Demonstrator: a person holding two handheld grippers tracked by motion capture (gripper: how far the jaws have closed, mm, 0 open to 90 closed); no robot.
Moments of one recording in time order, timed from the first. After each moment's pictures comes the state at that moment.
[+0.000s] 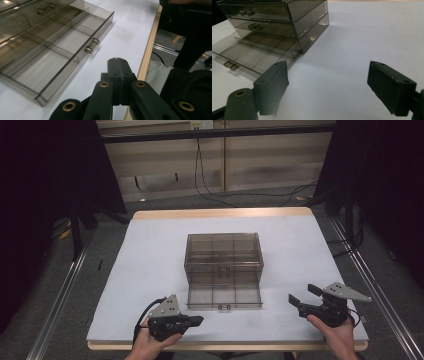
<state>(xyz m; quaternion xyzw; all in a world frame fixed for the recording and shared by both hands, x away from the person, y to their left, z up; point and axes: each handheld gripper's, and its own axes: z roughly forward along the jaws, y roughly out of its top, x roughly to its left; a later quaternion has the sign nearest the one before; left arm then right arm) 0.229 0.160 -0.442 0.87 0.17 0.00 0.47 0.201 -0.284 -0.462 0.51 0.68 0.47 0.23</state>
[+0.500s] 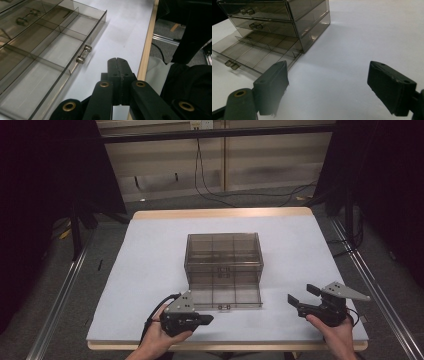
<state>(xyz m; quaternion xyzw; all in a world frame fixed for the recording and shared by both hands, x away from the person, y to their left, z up) 0.238 0.129 -0.435 0.89 0.13 -0.01 0.44 0.203 -0.283 -0.462 0.51 0.68 0.47 0.23</state>
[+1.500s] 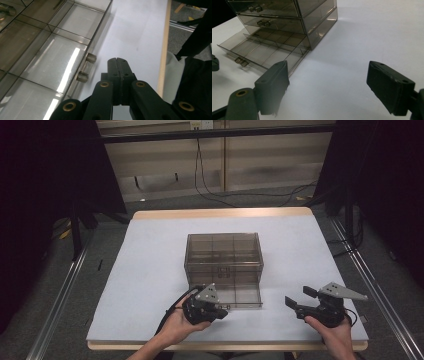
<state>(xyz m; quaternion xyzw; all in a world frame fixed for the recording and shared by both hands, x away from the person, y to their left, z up) 0.266 0.081 -0.447 0.92 0.12 -0.02 0.36 0.202 -0.278 -0.462 0.51 0.69 0.48 0.20</state>
